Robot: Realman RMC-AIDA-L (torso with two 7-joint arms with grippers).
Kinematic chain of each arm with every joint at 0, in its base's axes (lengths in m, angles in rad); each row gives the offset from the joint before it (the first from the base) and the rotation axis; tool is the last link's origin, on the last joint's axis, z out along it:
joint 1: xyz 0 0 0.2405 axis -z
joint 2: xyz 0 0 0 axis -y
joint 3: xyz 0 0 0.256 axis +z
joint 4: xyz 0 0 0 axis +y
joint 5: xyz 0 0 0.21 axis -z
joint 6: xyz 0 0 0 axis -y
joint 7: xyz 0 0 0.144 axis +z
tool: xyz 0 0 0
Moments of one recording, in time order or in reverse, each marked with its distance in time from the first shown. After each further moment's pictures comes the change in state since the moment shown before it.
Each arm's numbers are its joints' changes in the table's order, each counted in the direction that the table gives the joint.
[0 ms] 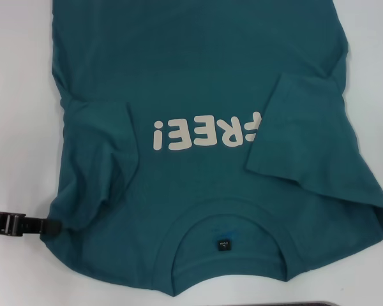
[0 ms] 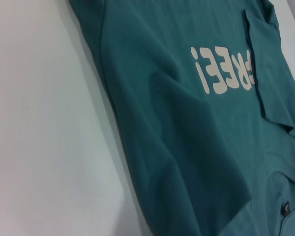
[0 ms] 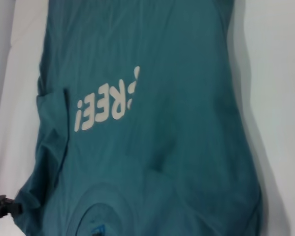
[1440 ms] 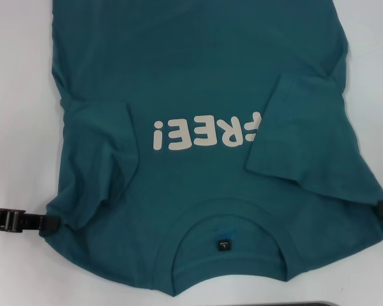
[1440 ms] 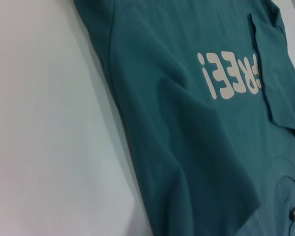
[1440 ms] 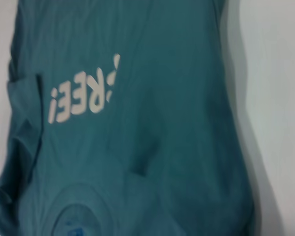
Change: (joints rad) left arm 0.007 -0.005 0.001 0.009 0.000 0.023 0.004; right arm -0.091 -0.011 -0.006 -0.072 0.111 0.086 0.013
